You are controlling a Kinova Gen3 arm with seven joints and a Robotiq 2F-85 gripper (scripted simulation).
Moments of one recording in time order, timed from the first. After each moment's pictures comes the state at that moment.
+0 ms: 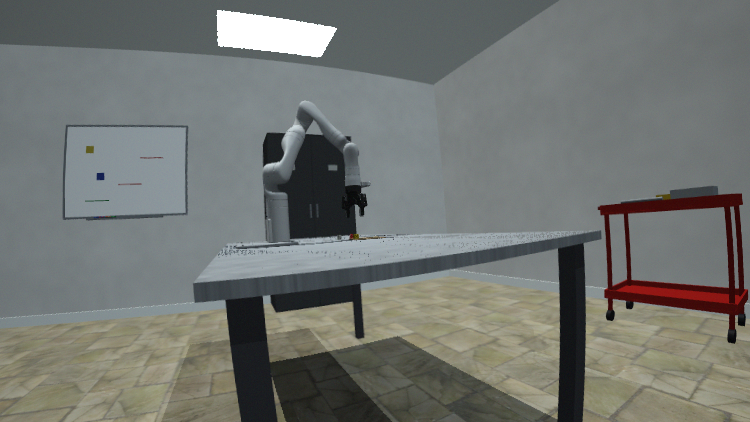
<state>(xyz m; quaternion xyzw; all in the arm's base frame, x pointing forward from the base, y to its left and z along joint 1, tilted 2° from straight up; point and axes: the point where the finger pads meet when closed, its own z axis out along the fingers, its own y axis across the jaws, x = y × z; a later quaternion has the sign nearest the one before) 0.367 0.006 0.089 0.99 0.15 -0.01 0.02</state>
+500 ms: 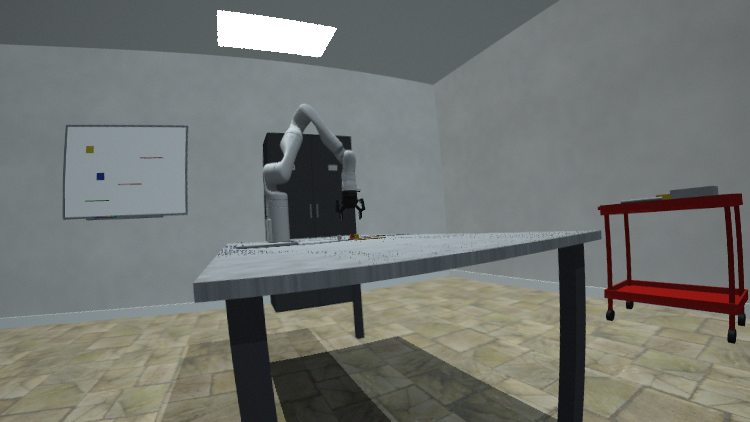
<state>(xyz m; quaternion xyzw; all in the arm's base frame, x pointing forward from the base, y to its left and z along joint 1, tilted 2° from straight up) 0.397 0.108 0.076 0.89 0.45 -0.01 0.01</state>
